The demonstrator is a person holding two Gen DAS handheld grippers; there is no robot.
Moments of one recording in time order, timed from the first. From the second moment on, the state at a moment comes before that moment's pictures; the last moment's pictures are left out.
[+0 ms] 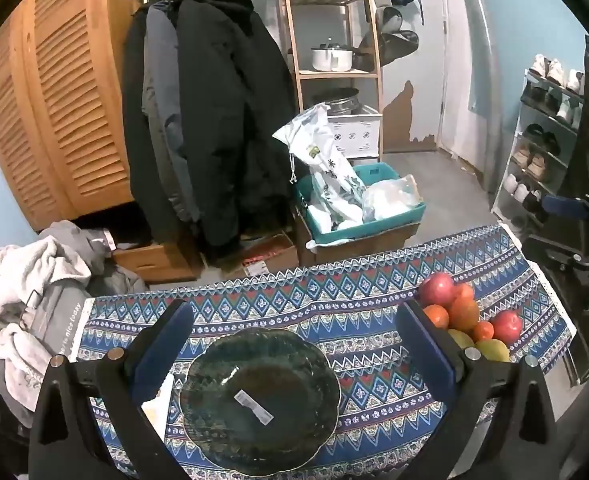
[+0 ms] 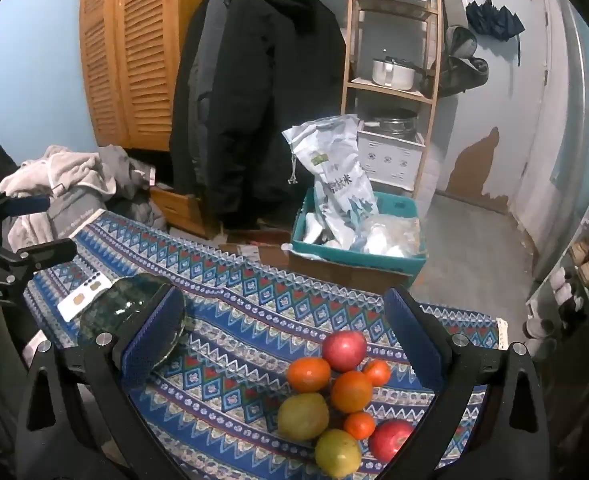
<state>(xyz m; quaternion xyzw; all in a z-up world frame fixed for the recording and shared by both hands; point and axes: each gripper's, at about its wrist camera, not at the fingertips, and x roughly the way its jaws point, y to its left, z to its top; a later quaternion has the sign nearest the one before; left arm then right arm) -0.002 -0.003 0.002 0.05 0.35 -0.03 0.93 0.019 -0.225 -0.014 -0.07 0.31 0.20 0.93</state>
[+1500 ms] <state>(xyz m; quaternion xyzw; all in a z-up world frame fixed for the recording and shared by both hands) -0.007 -0.004 0.001 0.04 0.36 -0.04 0.93 0.019 -0.221 -0.011 -0.08 0.31 0.20 0.93</state>
